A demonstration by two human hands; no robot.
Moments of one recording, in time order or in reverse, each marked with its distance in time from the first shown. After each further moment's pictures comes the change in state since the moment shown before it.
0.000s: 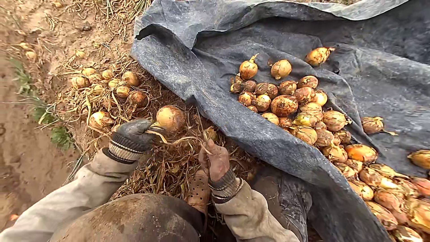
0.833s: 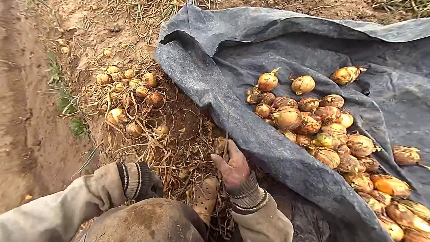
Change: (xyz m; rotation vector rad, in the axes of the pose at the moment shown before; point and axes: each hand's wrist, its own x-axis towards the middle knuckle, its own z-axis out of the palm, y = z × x) left_hand -0.021 0.065 -0.053 0.011 -1.517 -0.449; right_hand 0.023 -0.029 -0.019 -0.502 -0.104 0.155
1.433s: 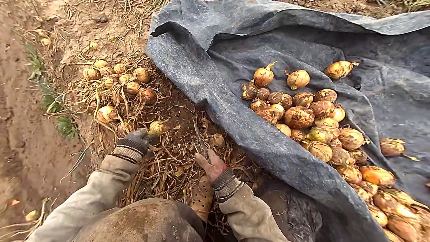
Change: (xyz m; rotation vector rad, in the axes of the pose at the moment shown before) left_hand 0.064 -0.046 -0.031 -0.321 0.807 -0.288; right_hand 0.017 0.032 0.030 -0.315 -0.338 0.274
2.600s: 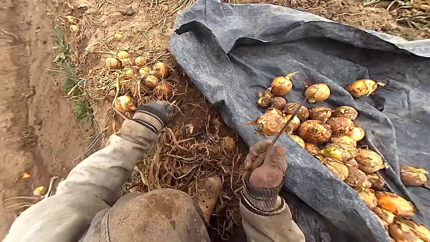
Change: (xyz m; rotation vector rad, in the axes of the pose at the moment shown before) left_hand 0.008 0.035 -0.030 0.325 0.285 0.008; right_hand -0.030 -0.019 -0.028 0.664 0.836 -0.731
